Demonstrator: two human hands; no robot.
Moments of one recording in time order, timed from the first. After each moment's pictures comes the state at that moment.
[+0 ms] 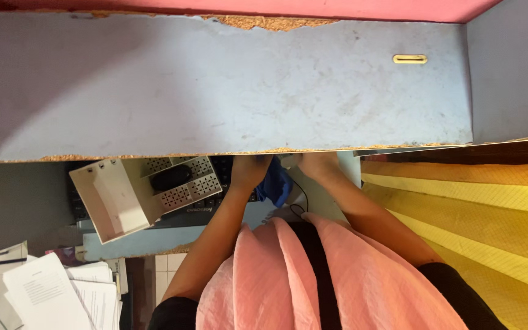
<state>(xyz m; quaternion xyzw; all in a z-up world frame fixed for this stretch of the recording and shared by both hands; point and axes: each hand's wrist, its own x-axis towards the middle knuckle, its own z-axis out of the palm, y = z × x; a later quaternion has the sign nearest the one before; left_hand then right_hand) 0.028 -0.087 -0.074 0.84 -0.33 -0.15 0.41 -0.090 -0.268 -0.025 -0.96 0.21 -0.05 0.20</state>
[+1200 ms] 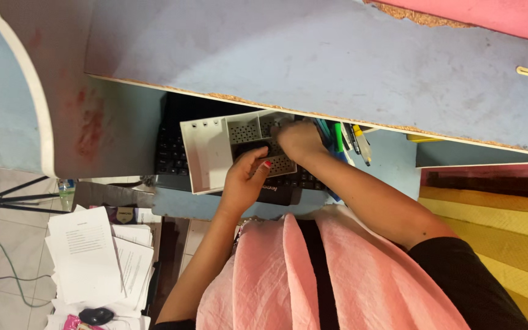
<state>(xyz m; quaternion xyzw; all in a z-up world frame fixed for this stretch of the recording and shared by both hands) 0.060 0.133 0.082 0.73 -0.18 -0.22 0.63 0.072 -0.070 0.073 -0.99 -0.02 0.15 0.03</state>
